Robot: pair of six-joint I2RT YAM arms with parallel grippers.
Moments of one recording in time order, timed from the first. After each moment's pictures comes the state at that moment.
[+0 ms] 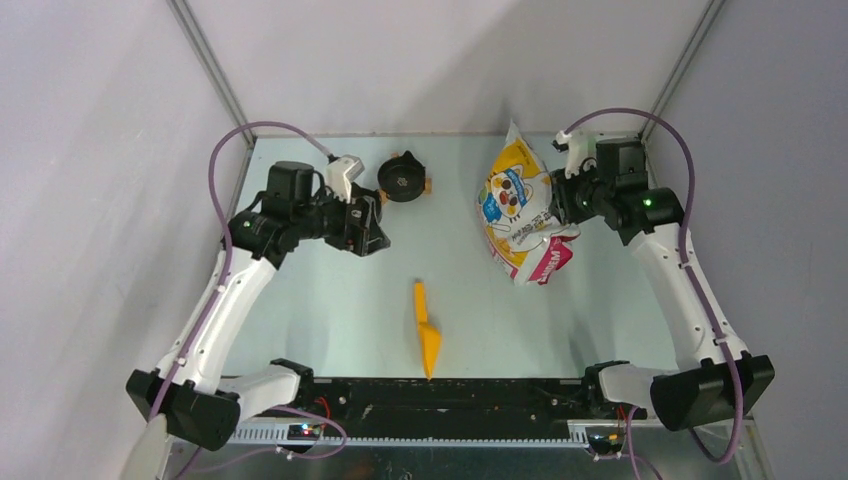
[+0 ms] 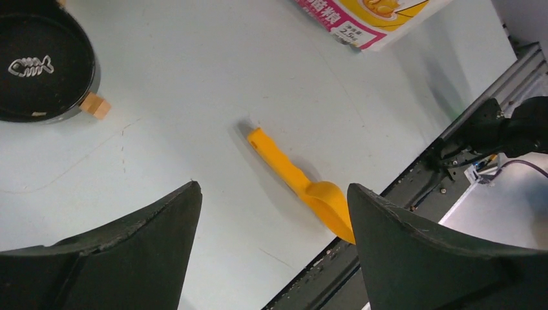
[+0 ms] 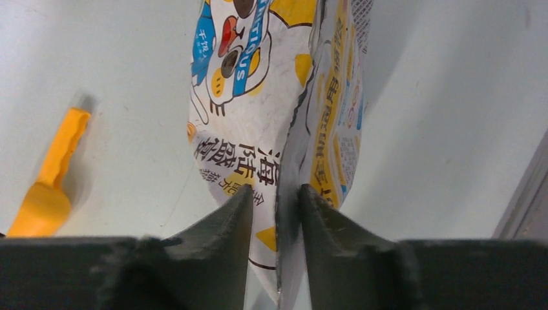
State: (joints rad) left arm -0.30 1.12 1.23 -0.82 0.48 -0.05; right arm 0.19 1.24 1.36 -0.83 -0.22 -0.16
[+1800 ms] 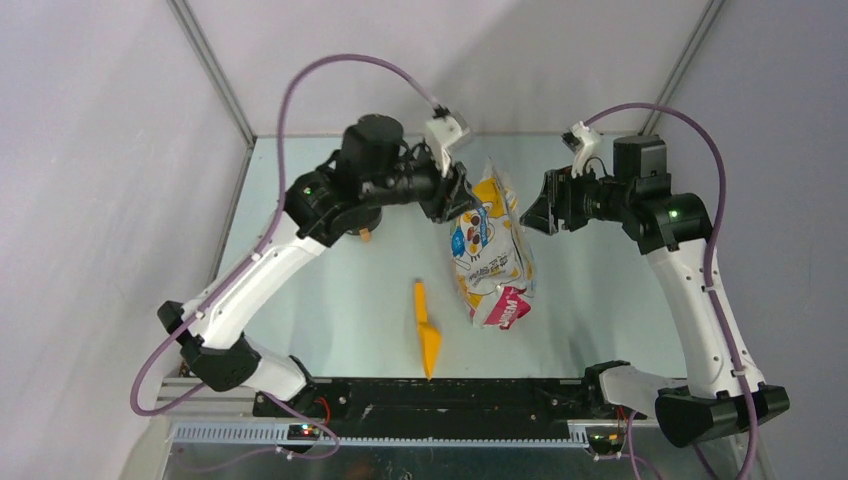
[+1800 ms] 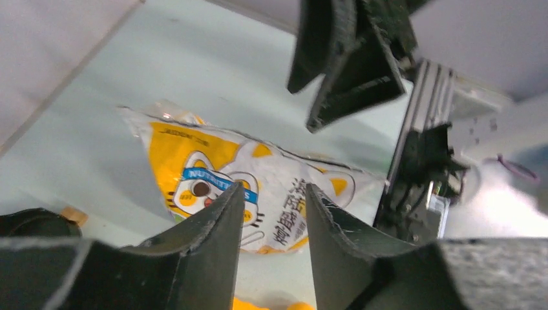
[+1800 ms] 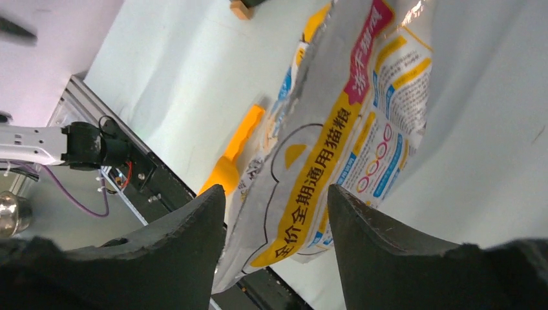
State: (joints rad) left arm -0.80 1.46 1.83 -0.67 0.33 0.00; right arm 0.21 1.18 1.49 -0.96 -0.60 0.08
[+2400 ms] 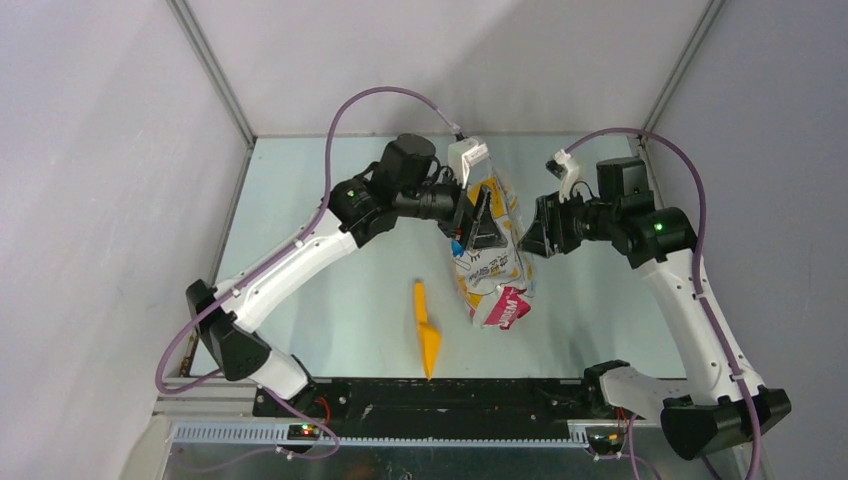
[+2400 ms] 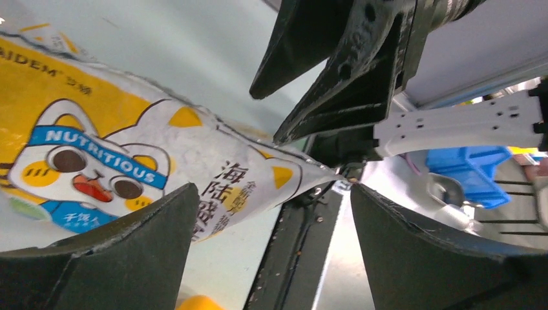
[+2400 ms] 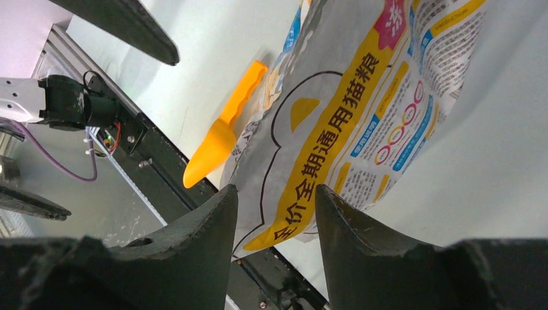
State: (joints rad) left arm -0.83 1.52 1.63 -0.58 0.51 -0.29; right arm 0.26 1.13 1.33 -0.96 -0.58 0.03
